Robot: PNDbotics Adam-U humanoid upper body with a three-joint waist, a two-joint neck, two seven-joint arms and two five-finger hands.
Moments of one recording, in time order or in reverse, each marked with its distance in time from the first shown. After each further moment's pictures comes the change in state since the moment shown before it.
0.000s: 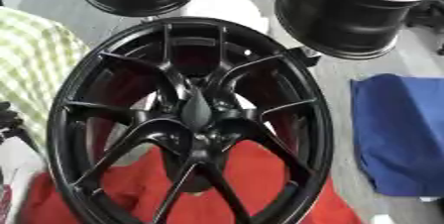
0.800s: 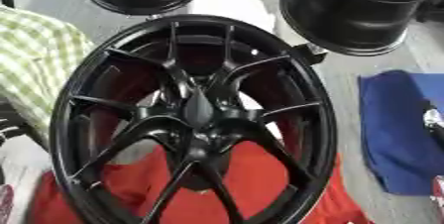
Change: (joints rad) left arm -0.015 -0.027 -0.001 0.000 0.002 0.000 0.000; right arm -0.208 0.150 0.151 0.201 -0.320 -0.260 -0.206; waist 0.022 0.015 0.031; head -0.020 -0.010
